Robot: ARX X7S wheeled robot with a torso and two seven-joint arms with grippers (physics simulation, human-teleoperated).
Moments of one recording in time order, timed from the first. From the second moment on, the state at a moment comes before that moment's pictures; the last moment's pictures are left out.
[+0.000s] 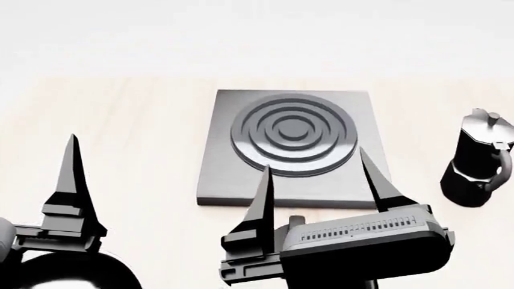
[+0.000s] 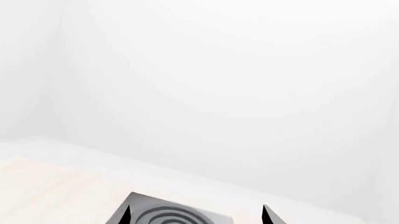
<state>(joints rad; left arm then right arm) -0.26 -0.27 0.16 0.74 -0.25 -0.53 -0.29 0.31 0.22 -0.32 -0.87 0.00 0.88 0.22</state>
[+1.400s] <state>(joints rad) -0.26 -0.29 0.18 0.73 -0.27 -0.52 -0.32 0.34 0.15 -0.26 -0.56 0.16 0.98 0.20</state>
